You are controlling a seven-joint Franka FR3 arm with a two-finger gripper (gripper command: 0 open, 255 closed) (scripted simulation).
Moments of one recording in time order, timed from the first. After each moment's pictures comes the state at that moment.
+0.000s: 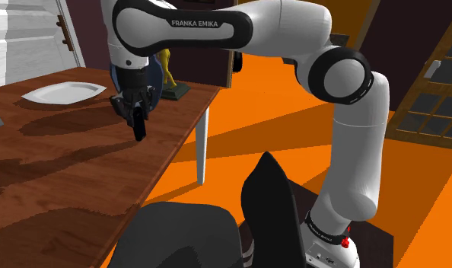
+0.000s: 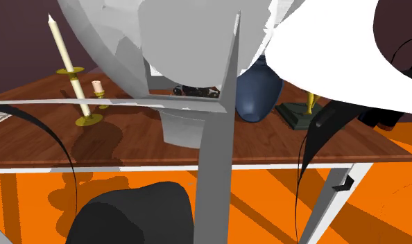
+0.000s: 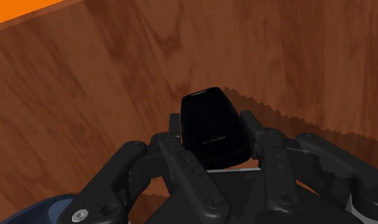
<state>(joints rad) 0.18 0.29 0.38 -1.35 -0.11 1.69 0.33</state>
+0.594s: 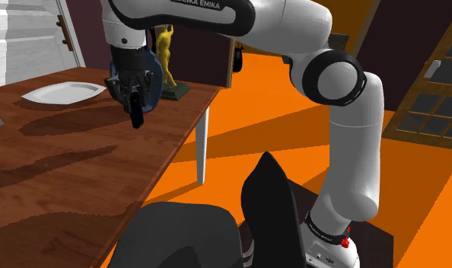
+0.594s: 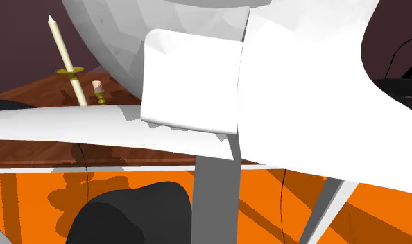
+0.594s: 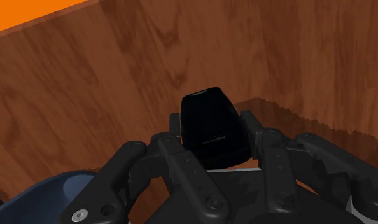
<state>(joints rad) 0.21 0.34 0.38 -1.17 -0.13 1.54 0.34</state>
